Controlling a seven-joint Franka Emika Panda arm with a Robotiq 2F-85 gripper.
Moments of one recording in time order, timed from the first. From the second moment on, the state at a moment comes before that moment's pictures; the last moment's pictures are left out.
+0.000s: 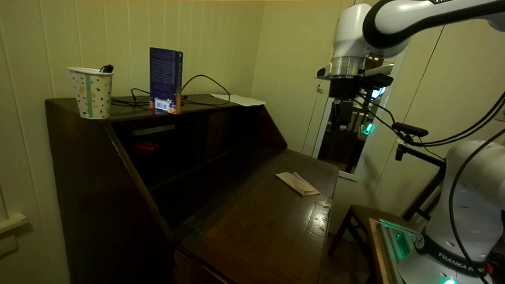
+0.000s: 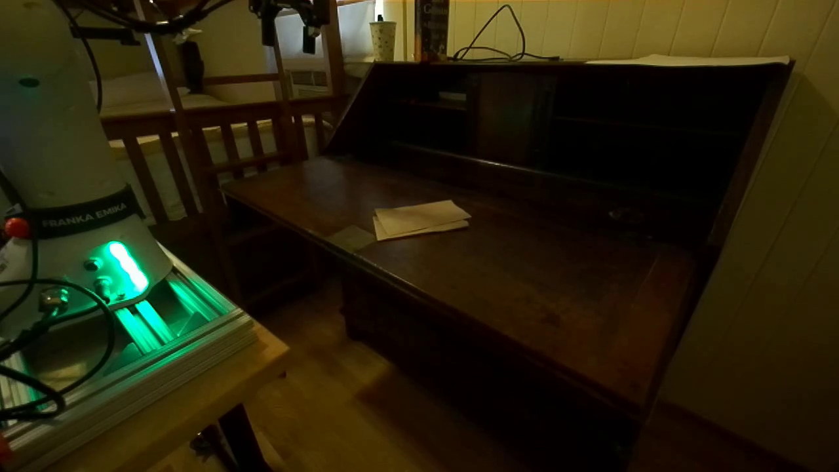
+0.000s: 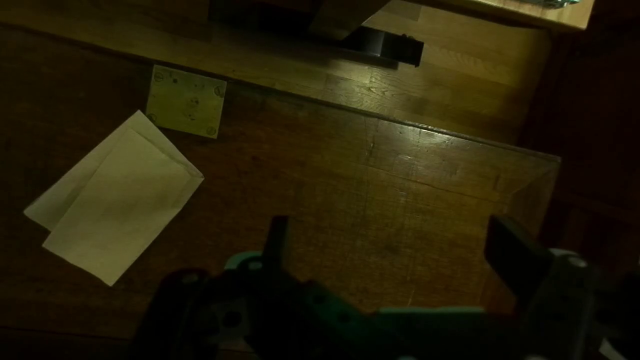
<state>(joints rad) -0.02 -0.59 -0.20 -2.48 -0.04 1.76 -0.34</state>
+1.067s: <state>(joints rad) -0.03 -0.57 -0.18 -2.49 0.01 1.91 -0.14</state>
